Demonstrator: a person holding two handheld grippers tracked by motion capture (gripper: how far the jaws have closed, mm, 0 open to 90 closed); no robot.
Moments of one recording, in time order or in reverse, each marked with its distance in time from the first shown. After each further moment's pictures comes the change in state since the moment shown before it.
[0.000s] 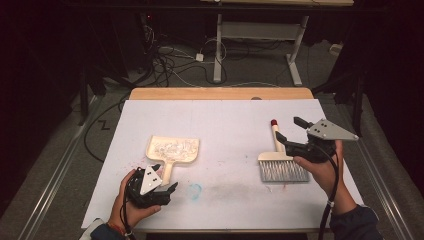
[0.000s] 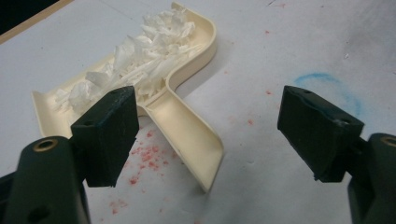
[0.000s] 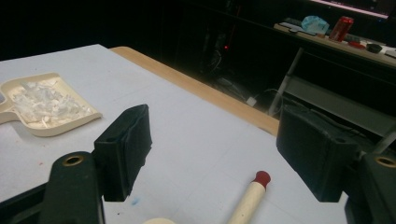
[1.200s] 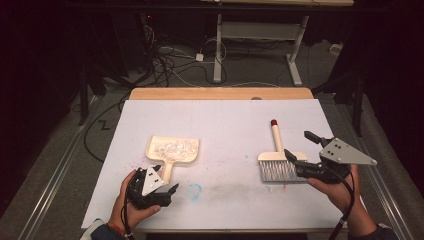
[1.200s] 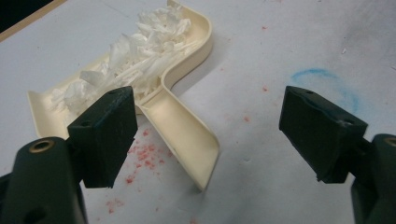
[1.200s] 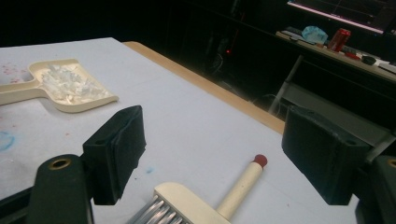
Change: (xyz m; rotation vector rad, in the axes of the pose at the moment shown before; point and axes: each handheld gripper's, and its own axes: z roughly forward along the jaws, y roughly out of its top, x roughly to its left) left arm -0.003 0.001 0.001 0.010 0.000 0.017; right arm 0.014 -0.017 -0.046 -0.020 0.014 -0.061
